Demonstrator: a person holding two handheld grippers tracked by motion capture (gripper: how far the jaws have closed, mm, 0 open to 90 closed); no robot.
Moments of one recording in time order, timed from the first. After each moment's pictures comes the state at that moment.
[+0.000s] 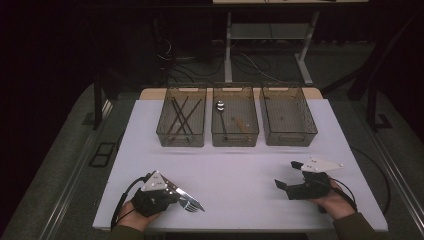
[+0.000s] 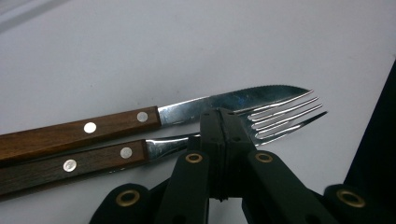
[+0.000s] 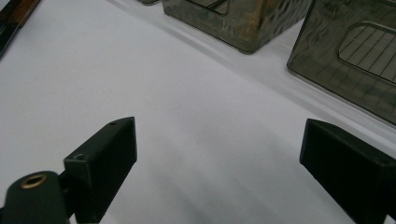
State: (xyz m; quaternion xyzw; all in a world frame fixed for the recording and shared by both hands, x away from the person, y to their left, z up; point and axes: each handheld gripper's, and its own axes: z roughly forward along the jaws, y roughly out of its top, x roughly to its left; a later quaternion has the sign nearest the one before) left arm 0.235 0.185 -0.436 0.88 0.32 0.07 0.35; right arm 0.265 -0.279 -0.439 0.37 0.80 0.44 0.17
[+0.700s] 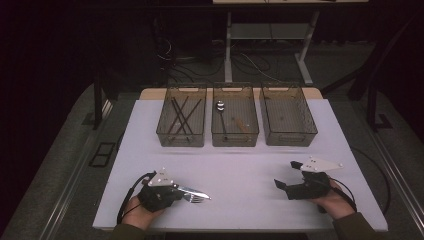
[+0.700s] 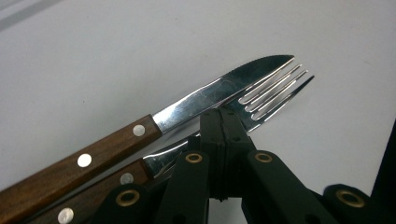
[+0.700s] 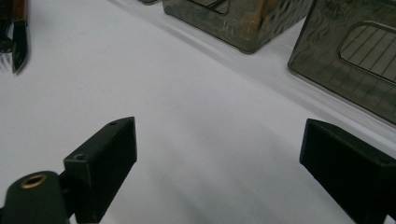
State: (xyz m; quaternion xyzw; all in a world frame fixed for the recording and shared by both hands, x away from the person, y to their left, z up) left arm 0.250 0.176 -0.441 0.88 0.31 0.06 0.36; right arm 0.266 -0.278 -0.439 0.37 0.80 0.44 0.17
